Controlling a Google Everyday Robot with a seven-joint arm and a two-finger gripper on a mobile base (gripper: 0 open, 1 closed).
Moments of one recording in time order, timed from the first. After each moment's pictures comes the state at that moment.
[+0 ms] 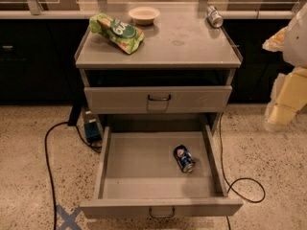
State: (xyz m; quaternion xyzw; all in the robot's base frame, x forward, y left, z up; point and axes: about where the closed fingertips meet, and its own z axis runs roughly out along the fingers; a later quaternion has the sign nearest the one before) arm 0.438 -0.217 0.976 -0.60 0.78 -0.03 0.16
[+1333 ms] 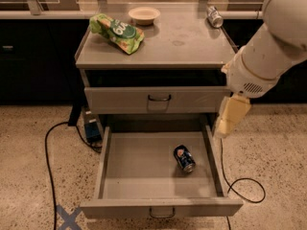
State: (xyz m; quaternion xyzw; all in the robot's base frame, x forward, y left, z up) arm 0.501 -0.178 0.877 -0.61 0.77 -0.03 0.17
